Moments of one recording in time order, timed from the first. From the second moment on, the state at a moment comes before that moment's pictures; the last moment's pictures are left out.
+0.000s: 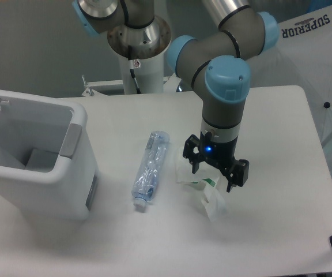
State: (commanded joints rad) arm 2.54 -1.92 -1.56 -1.01 1.45 1.14
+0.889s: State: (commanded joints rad) arm 2.53 -1.94 -1.62 -0.96 1.46 0.97
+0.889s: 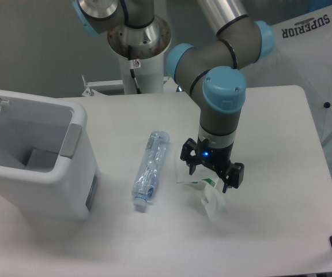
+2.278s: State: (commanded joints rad) arm 2.41 -2.17 -1.56 -0.93 1.81 0.72
